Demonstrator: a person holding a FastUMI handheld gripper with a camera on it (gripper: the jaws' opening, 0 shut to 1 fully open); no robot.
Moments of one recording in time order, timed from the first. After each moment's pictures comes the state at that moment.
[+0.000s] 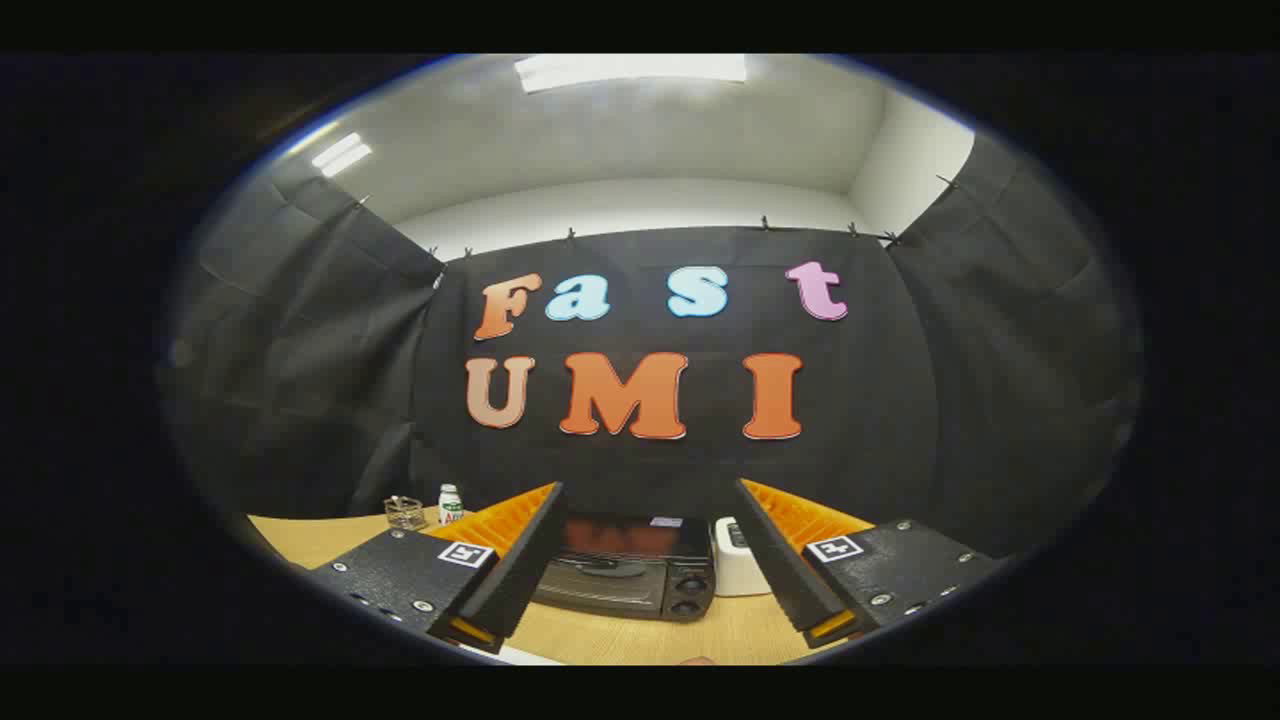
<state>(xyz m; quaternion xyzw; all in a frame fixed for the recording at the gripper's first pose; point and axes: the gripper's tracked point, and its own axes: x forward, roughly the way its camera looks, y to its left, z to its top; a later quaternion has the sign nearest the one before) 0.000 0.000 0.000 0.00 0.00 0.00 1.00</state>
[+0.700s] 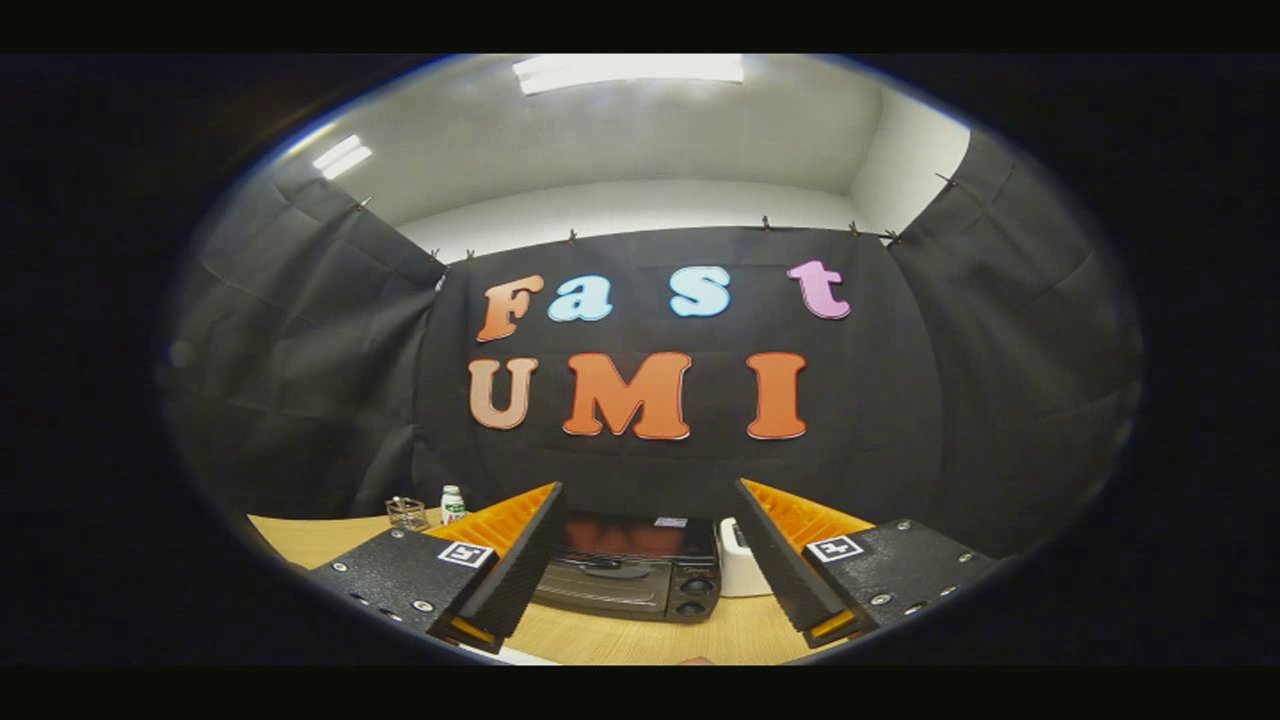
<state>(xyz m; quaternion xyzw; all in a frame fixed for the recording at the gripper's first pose) 0.003 0.005 -0.006 0.00 -0.01 0.01 1.00</state>
